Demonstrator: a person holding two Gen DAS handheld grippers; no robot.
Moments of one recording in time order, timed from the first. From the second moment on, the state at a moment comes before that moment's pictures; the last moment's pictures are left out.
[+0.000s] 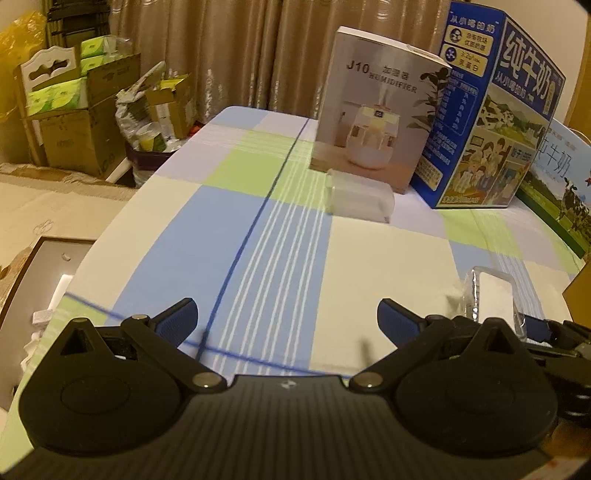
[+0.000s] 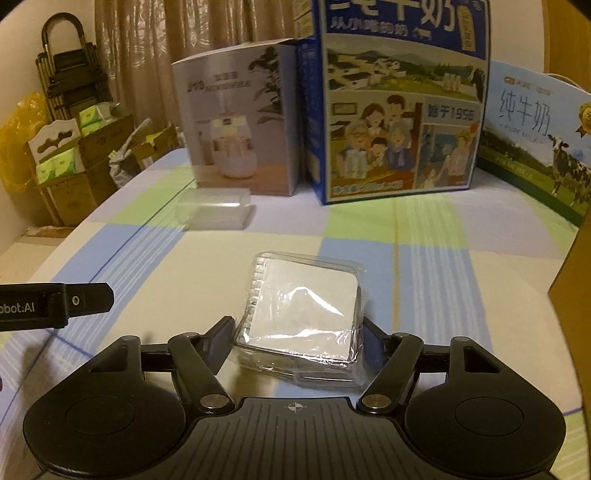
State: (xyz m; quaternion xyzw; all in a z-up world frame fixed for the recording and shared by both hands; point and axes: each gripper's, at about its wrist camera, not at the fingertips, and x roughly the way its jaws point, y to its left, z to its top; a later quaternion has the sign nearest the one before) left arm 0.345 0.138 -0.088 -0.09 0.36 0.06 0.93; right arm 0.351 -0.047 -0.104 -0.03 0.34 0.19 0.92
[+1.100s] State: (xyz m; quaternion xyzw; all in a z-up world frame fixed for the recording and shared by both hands) left arm 0.502 0.084 -0.114 0.00 0.33 0.03 0.94; right arm 0.405 -0.079 -0.107 0.00 0.33 0.19 0.92
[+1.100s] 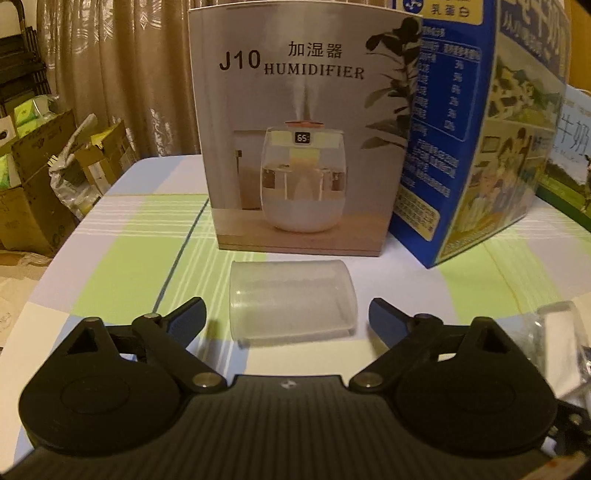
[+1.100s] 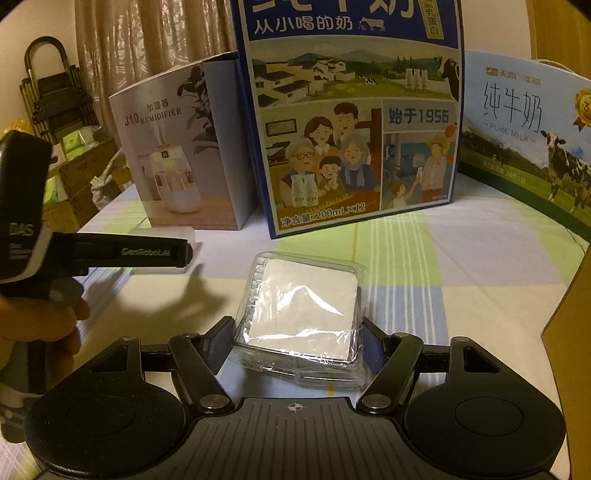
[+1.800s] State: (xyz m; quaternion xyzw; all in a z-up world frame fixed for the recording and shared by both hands) left arm 0.369 0.078 -0.083 -0.03 0.38 0.00 0.93; right arm 0.305 -0.108 -0.058 -0.01 0.34 0.21 0.92
